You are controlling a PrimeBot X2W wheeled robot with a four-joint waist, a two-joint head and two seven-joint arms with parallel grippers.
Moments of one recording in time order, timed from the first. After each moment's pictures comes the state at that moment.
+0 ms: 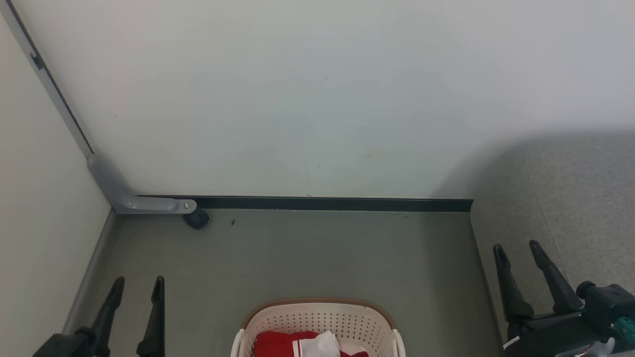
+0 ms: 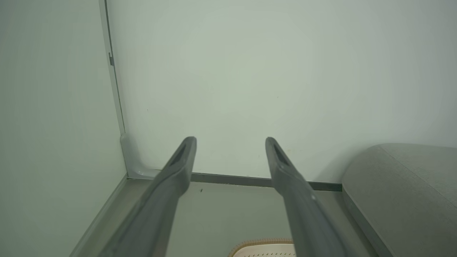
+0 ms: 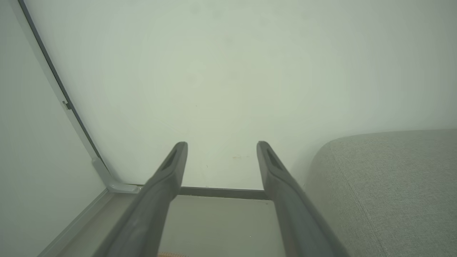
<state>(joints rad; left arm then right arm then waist) -0.03 0.33 -0.22 0.09 -0.58 0.04 -0.23 -0.16 -0.36 0.36 0.13 0.55 -0.08 -0.24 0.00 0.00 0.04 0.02</state>
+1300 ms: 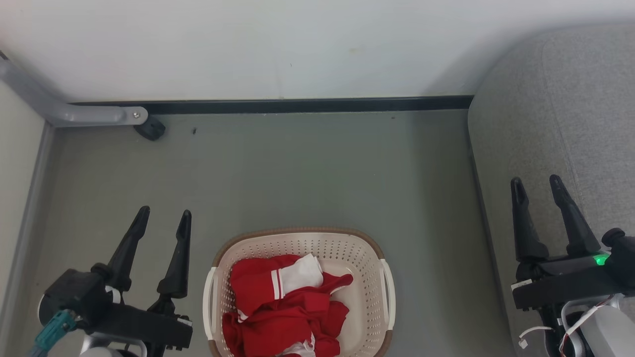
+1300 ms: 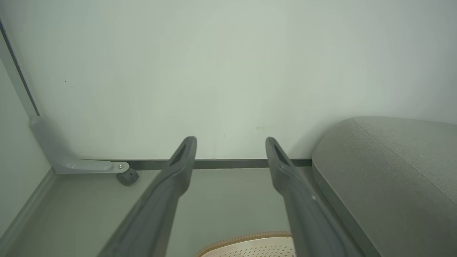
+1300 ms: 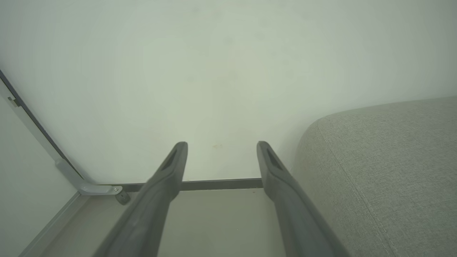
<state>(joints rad) -0.21 0.31 -0.28 0.05 -0.57 0.00 -0.21 -0.29 -0.35 0.31 0.07 0.55 -0.09 -0.25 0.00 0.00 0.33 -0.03</state>
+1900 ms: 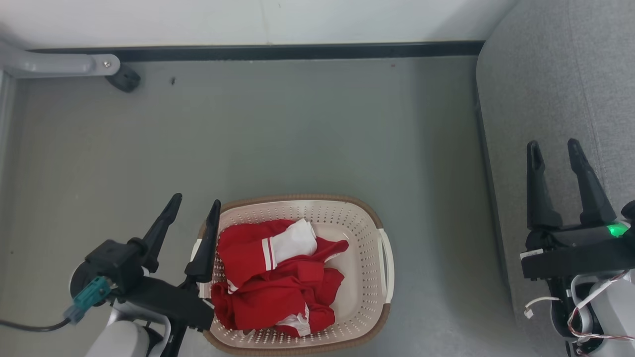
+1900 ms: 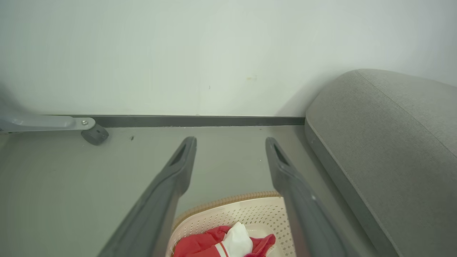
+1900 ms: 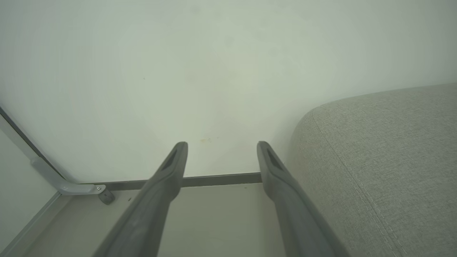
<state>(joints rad) -0.34 0.28 -0.35 0.18 -0.56 -0.04 -0.17 -0.37 -0.34 0.27 0.06 0.54 -0.09 -0.25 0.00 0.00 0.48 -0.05</state>
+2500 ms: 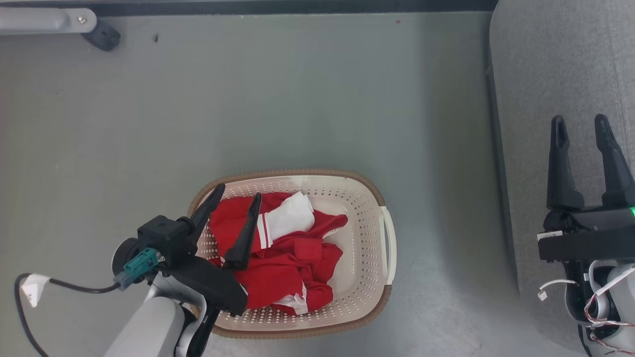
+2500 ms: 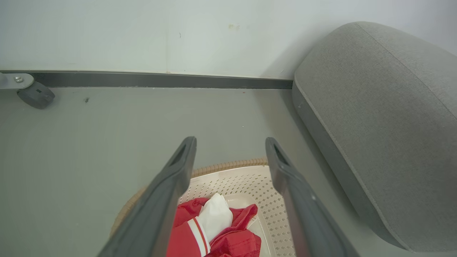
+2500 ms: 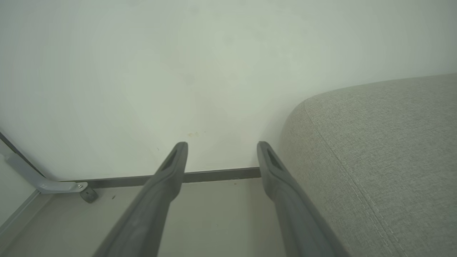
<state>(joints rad) -0.47 0.20 -0.44 0.34 -0.55 -0.08 -0.14 -0.41 -0.35 0.22 0.02 0.53 -0.10 -0.25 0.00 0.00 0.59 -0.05</state>
